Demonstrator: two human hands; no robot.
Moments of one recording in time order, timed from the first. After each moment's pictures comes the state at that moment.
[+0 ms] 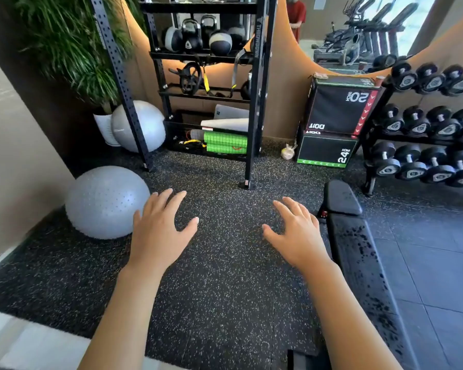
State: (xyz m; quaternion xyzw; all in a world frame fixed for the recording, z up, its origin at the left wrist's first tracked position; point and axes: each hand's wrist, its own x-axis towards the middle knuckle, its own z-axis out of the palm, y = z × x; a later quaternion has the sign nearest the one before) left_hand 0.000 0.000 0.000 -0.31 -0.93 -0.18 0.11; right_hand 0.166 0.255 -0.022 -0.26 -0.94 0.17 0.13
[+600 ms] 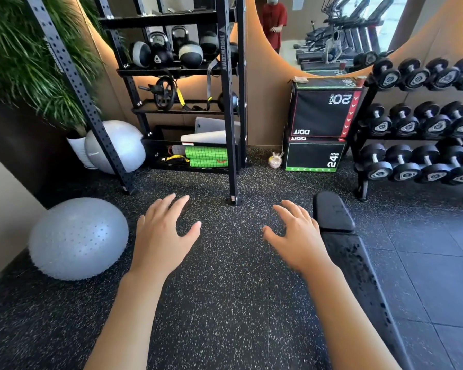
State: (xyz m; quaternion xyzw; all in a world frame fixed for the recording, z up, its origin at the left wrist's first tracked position) left_hand -0.077 0.210 0.012 -0.35 -0.91 -0.20 0.10; right_hand 0.099 0.448 -0.017 -0.29 -0.92 0.22 0.15
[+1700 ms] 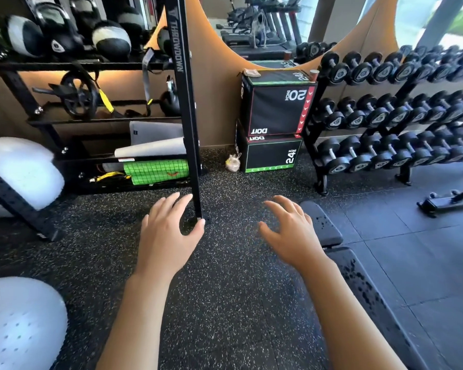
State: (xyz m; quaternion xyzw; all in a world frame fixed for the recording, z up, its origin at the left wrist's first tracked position) left_hand -0.454 0.423 0.000 -0.46 -0.84 -0.28 0.01; right_hand -0.236 0.590 -0.005 -0.42 -0.88 0.17 0.14
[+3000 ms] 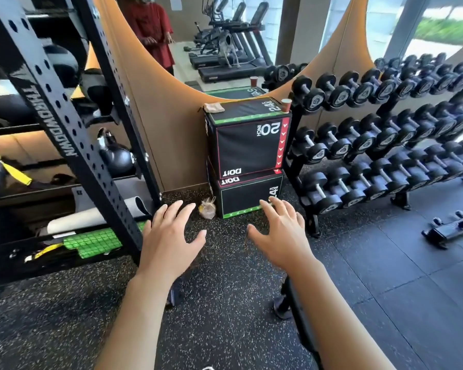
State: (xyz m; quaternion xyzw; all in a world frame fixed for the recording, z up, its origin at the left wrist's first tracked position) left_hand -0.590 0.945 0.001 -0.54 -0.82 -0.20 0.02; right_hand -0.370 1.079 -0.011 -0.49 -0.84 0.14 0.17
